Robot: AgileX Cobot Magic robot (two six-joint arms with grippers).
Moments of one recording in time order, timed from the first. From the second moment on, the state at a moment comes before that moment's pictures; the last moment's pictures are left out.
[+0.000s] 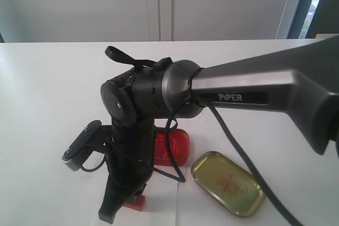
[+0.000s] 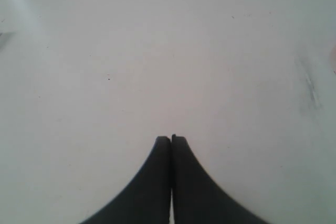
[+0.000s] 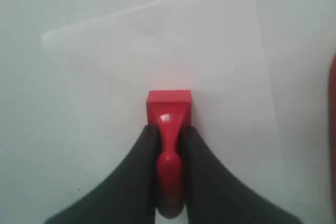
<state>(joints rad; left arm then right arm) -0.05 0.00 0.02 -0.15 0.49 0.18 0.95 2.11 -1.44 0.13 0.97 -0.39</state>
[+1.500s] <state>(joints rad) -0.05 0.00 0.02 -0.15 0.49 0.18 0.96 2.02 -1.41 0.08 0.98 -0.34</state>
